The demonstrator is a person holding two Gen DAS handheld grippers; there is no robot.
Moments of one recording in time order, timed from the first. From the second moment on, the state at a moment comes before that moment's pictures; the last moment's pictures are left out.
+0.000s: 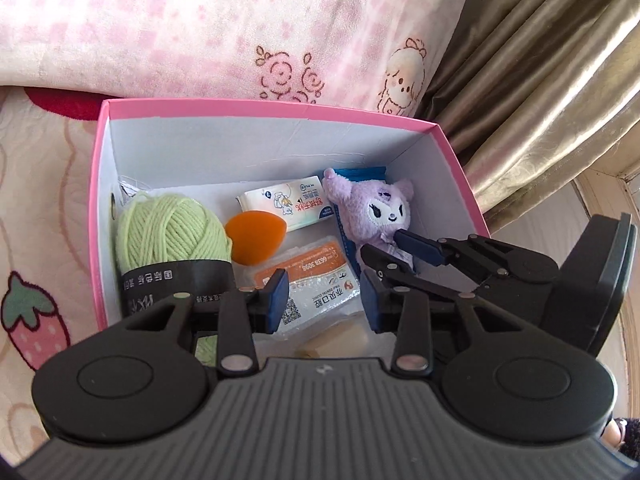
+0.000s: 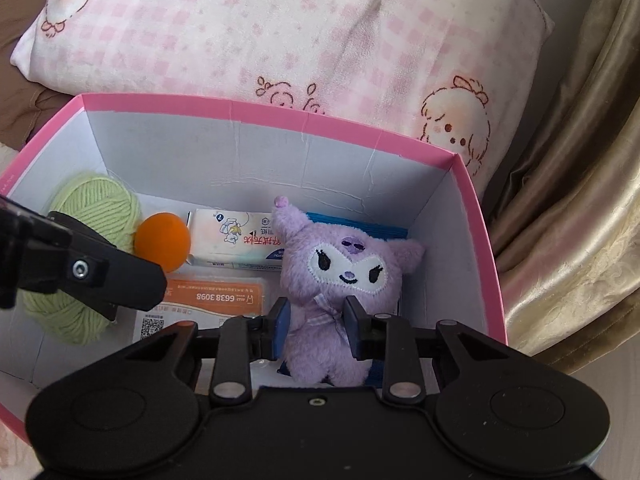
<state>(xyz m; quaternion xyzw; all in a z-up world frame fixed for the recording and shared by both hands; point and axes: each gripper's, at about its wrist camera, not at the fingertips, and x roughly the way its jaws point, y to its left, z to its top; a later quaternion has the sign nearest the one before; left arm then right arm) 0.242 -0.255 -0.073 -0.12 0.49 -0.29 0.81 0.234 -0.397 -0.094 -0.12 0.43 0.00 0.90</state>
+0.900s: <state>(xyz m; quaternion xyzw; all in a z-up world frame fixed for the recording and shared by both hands) 0.110 -0.143 0.018 -0.06 0.47 -0.15 0.87 0.079 -0.338 0.031 0.04 0.35 0.08 0.93</state>
